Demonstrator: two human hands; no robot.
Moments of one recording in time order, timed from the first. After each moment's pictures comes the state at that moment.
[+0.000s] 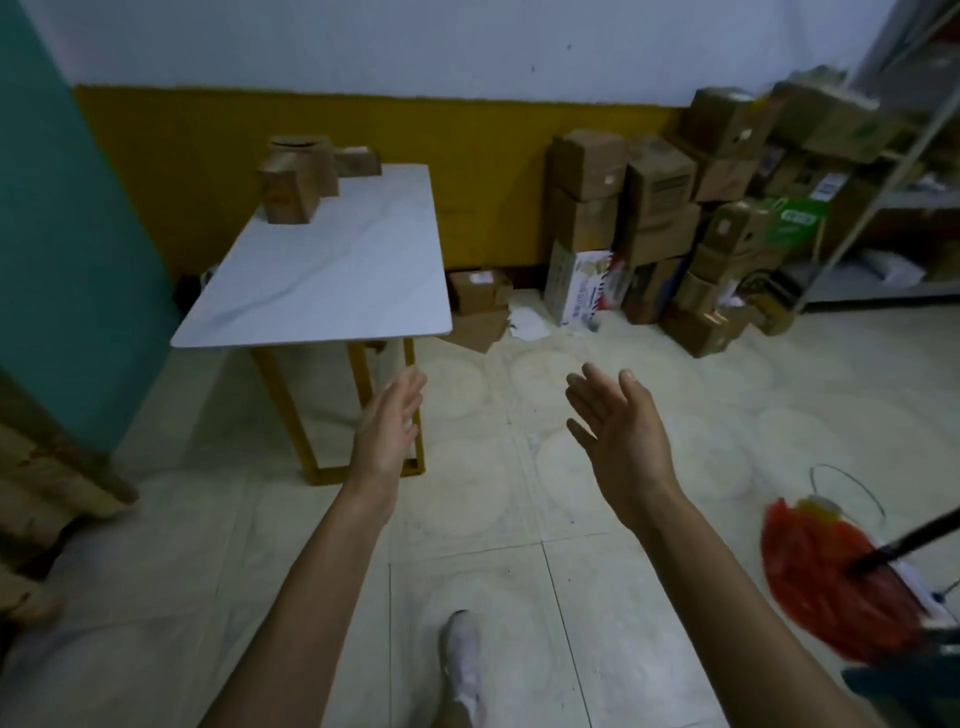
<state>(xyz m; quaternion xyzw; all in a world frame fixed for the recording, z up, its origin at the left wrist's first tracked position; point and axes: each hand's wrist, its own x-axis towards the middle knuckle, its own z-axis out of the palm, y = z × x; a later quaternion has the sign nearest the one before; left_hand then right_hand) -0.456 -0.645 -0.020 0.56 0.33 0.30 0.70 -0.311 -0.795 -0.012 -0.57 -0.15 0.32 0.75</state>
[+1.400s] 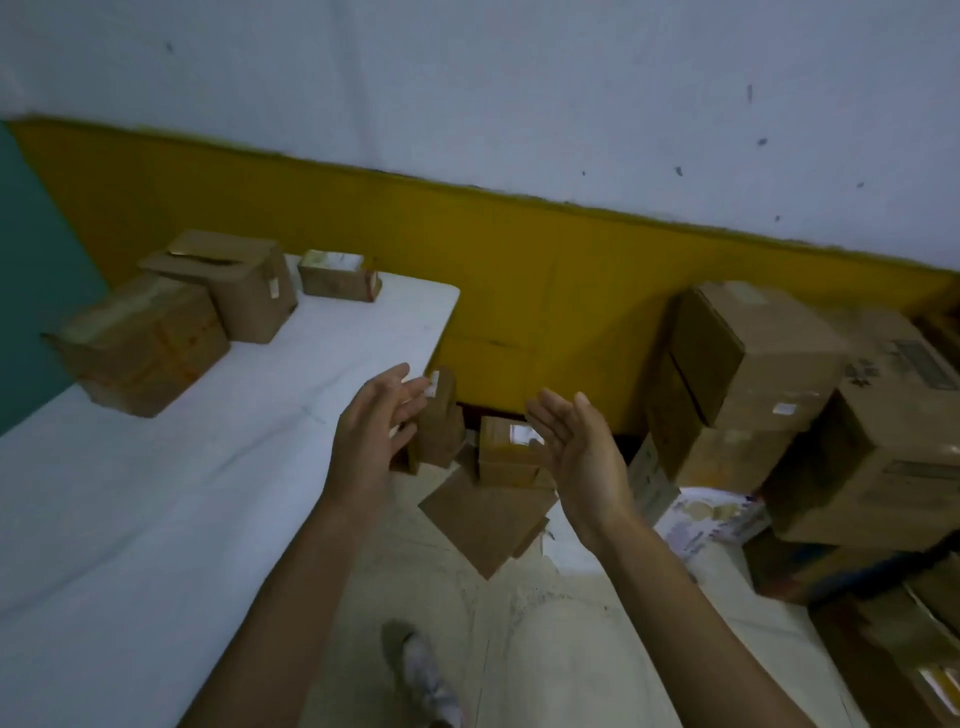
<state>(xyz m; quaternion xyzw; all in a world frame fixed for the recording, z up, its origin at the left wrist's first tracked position) 0.277 -0.013 -0.017 0.50 0.39 0.45 0.63 0.451 -0.099 -0.018 -0.53 -0.26 0.47 0.65</state>
